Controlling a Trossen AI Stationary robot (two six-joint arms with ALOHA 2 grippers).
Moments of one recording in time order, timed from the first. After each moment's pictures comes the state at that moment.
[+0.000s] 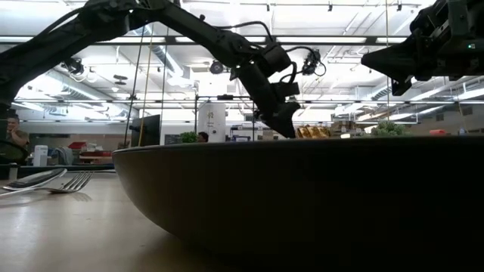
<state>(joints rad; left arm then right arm) 0.41 2.34 2.02 -0.48 -0.10 0.23 0.12 0.42 0.01 0.50 0.29 0.09</state>
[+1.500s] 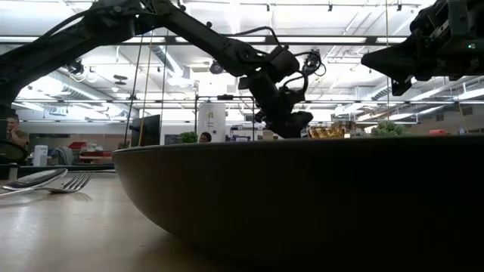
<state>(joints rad) 0.37 2.39 2.02 -0.33 -0.30 0.11 0.12 0.43 0.01 0.50 0.29 0.09</state>
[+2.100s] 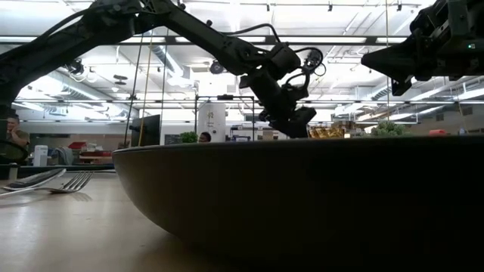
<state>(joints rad) 0.36 2.39 2.02 -0.30 -0.25 0.12 0.12 0.43 0.01 0.50 0.29 0.09</state>
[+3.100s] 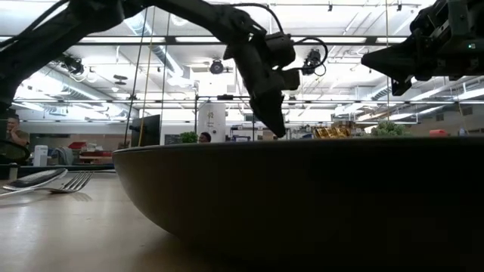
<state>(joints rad) 0.32 2.28 2.05 -0.89 0.15 0.31 0.12 0.43 0.01 0.50 0.29 0.09</state>
